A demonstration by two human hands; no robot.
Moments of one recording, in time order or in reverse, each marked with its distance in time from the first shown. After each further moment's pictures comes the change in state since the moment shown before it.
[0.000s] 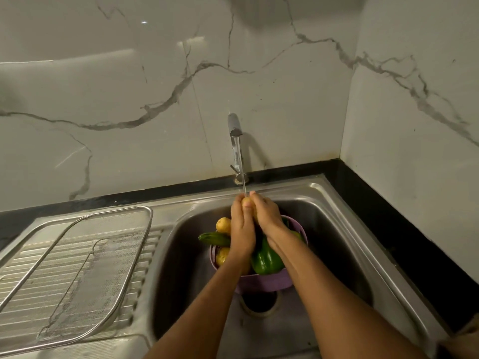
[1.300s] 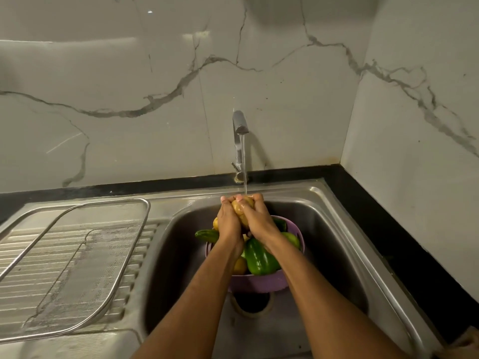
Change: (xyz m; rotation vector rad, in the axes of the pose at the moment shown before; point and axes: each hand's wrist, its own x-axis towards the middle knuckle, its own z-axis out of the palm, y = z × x) left_hand 0.024 0.007 -0.010 -0.390 0.255 -0.470; right_hand -0.015 -0.004 0.013 -0.217 -0.151 -0.077
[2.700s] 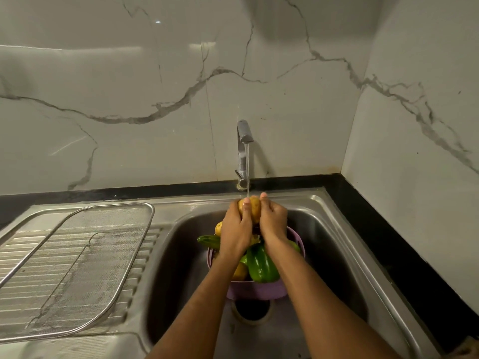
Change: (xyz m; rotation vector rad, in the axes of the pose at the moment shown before) left_hand -0.015 0.007 -0.006 0.658 -0.149 0.555; right_hand 0.004 -0.007 -0.003 0.152 0.426 -0.042
